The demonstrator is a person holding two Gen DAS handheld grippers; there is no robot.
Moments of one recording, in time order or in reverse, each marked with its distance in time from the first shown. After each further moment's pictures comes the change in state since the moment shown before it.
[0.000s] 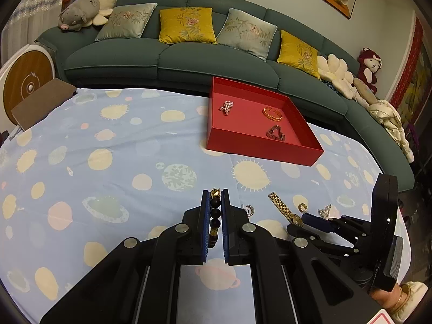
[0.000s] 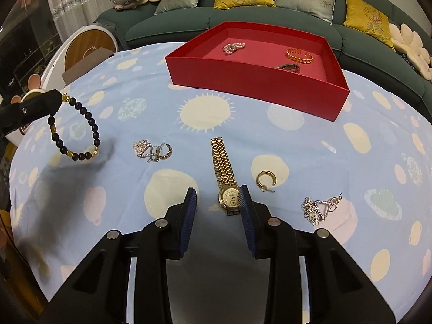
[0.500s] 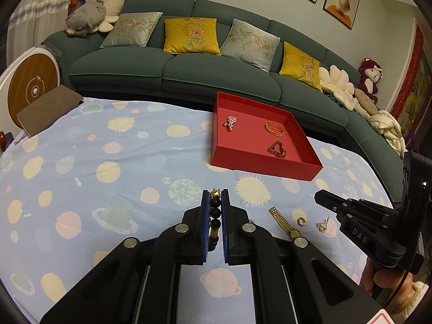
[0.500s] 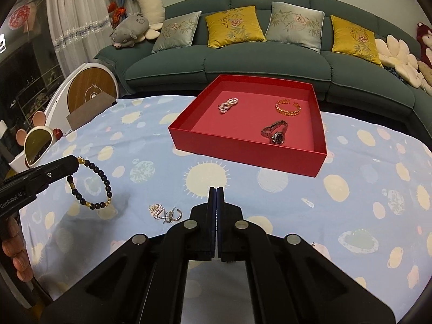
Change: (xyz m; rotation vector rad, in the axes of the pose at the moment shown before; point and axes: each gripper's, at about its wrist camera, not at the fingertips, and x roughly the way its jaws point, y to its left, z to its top) left arm -0.015 0.005 0.012 -0.020 -0.057 0.008; right arm -0.050 -0.006 0.043 0.057 -0.184 0.009
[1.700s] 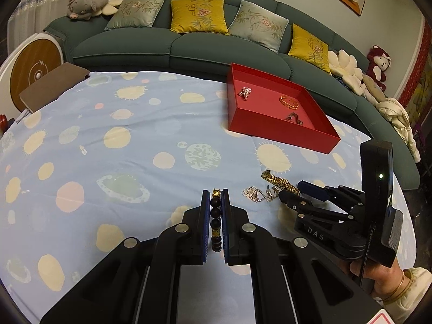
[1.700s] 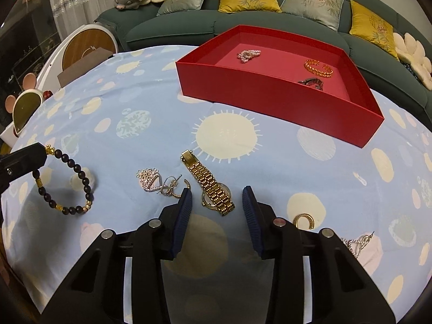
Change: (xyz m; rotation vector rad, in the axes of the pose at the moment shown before) left arm 0.017 0.022 -0.033 -0.007 0.095 0.030; right arm 0.079 0.031 -0.034 -0.086 0.165 -0.022
